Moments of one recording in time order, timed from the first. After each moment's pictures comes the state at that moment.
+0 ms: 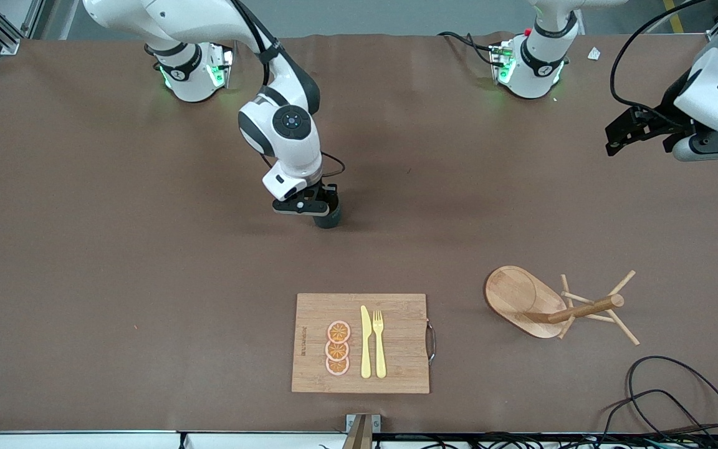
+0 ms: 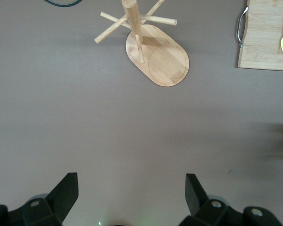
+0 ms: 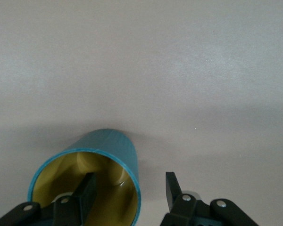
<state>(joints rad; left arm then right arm) 0.00 -0.05 -0.16 -1.59 0.00 1.53 -0.20 0.62 0.41 0.11 -2.01 -0.16 2.43 0.90</state>
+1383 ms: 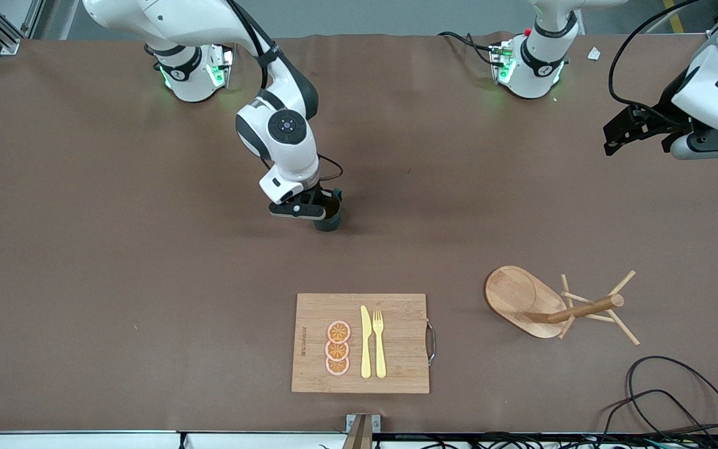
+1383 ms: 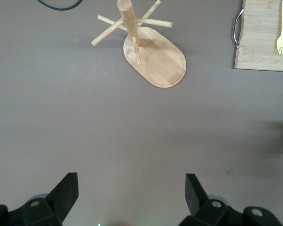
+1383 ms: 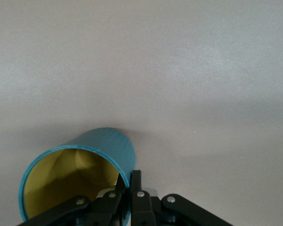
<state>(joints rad) 0.00 -0.05 -0.16 -1.58 0.00 1.53 -0.20 0.61 0.42 0.10 -2.01 -0.13 2.45 0.90</state>
